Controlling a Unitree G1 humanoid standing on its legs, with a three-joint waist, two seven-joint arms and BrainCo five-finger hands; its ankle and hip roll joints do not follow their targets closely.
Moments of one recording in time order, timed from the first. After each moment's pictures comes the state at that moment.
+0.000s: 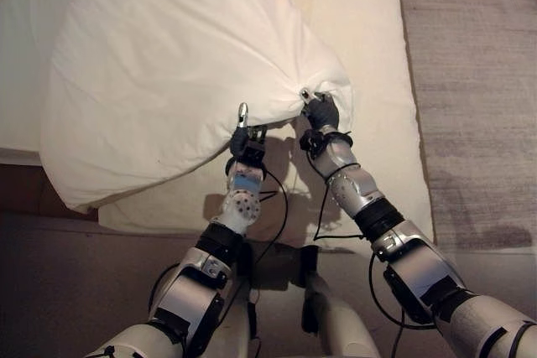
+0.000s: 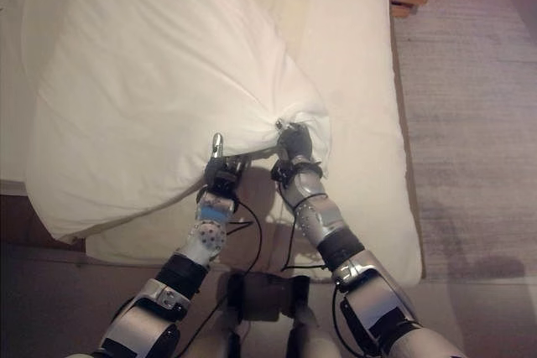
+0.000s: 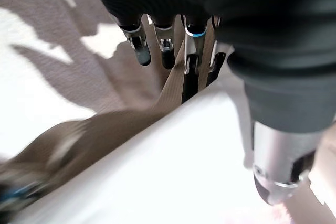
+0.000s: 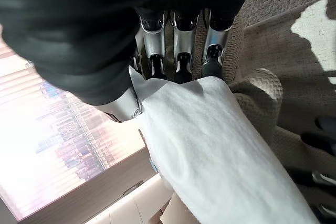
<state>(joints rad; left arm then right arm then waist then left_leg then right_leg) -0.68 0.06 -0.22 0.47 -1.34 -0.31 0.47 -0.83 -0.13 0.36 0.51 0.78 -0.14 -0.41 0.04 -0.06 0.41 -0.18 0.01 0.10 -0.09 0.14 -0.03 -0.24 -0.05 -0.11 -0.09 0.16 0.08</state>
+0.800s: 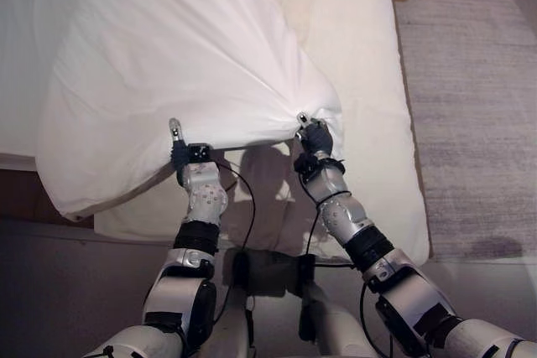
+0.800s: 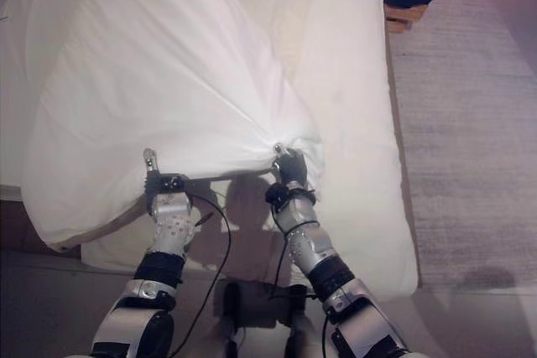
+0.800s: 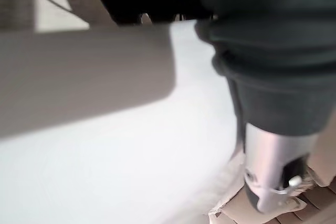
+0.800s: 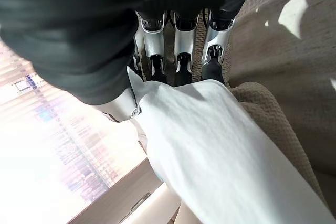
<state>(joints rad) -0.65 0.11 0.11 0.51 -1.19 -0.43 0.66 -0.67 -0.05 0.35 0.47 0.82 -0.22 -0.42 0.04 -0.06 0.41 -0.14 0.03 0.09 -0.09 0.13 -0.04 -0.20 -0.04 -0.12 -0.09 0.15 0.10</state>
